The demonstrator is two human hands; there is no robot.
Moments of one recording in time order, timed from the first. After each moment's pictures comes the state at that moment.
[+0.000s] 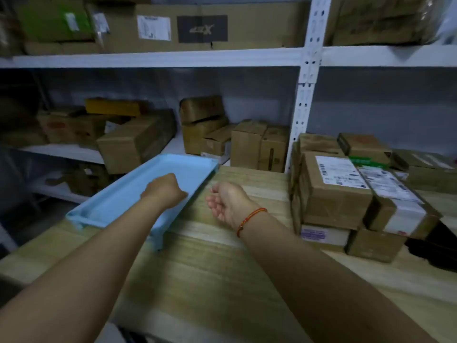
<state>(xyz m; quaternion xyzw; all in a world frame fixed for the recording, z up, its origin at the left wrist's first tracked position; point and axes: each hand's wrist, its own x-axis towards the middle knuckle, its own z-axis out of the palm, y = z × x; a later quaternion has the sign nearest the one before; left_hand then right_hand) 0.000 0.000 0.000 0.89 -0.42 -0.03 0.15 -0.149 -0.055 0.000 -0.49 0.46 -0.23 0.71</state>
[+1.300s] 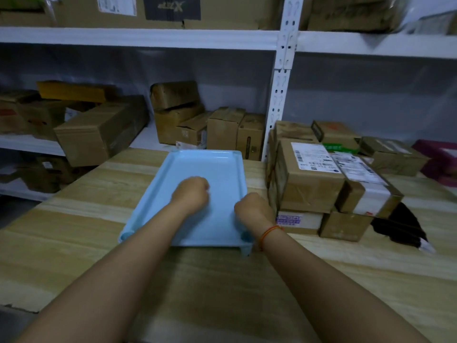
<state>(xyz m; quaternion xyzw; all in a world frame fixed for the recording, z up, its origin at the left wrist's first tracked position) -0.090 -0.047 -0.032 0.81 -0.55 -0.07 0.19 -0.239 -0.068 -0.037 -0.70 0.62 -0.18 0.30</state>
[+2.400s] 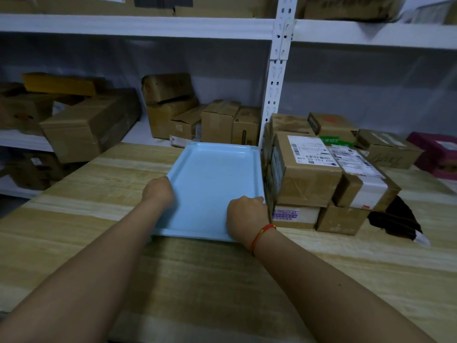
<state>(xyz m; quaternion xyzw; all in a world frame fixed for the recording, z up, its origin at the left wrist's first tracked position) -0.035 -0.050 -0.052 0.89 -0.45 -0.05 0.10 -0.231 -0.069 -0.067 -0.85 0.52 0.06 -0.07</state>
